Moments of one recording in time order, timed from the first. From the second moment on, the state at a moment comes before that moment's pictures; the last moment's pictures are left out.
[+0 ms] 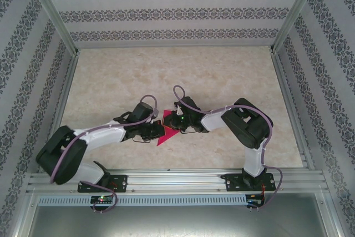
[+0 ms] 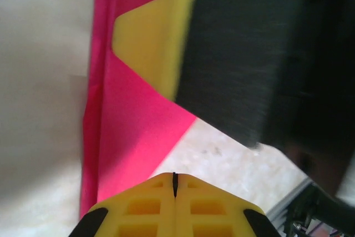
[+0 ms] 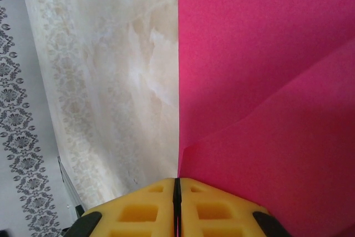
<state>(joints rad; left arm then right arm) -0.61 1.43 0.60 -0.14 0.40 -0.88 0.73 1.92 0.82 0.36 -0.48 1.10</state>
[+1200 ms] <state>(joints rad) -0.61 1.13 0.36 -0.30 0.35 -0.92 0.74 1.92 0.82 0.35 -0.48 1.10</state>
